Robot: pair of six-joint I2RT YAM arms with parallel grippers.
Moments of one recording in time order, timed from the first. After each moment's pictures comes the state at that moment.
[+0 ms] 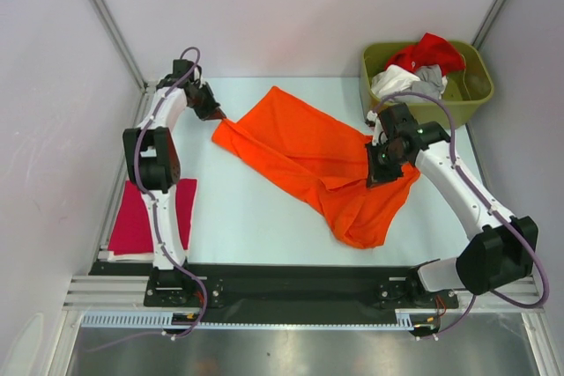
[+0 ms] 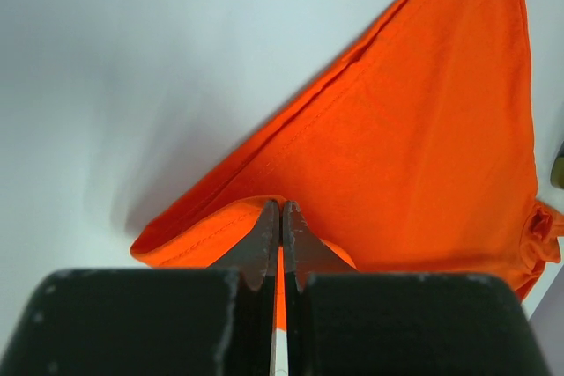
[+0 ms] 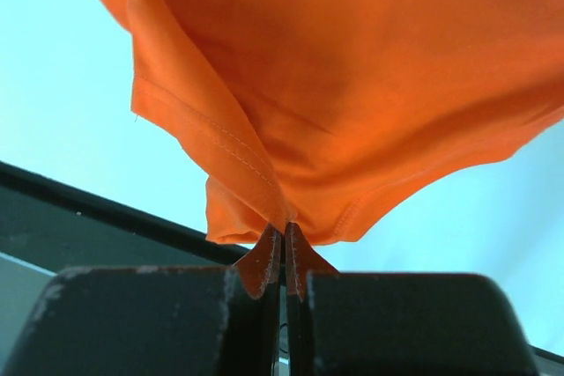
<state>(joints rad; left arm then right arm) 0.01 2.28 2.00 -0.72 0.34 -0.49 0.33 1.38 1.27 -1.07 -0.18 0.17</state>
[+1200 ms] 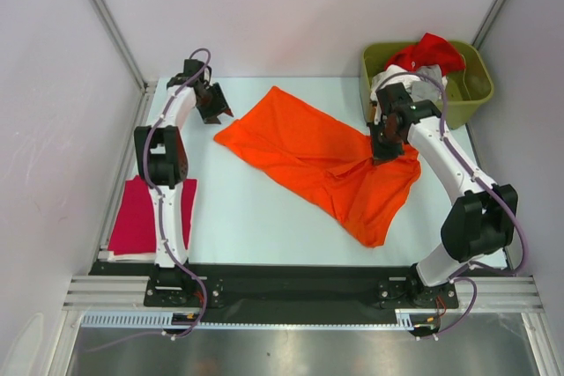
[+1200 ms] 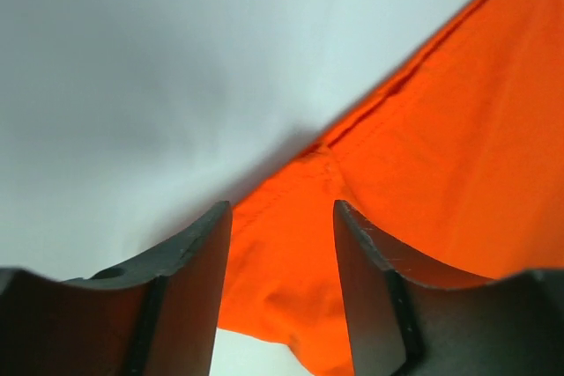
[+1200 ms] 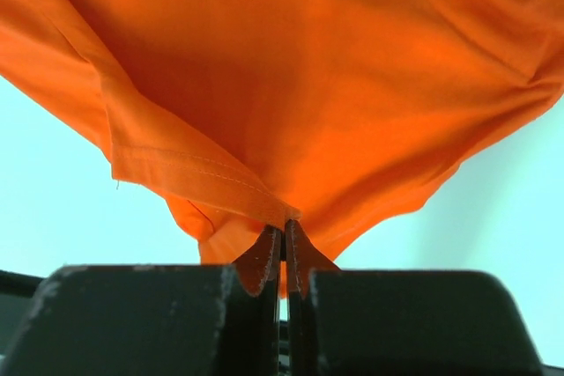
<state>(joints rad) -0.03 2.40 2.15 -0.78 0.25 -0.47 0.26 1.58 1.45 -1.05 -0.03 0.17</state>
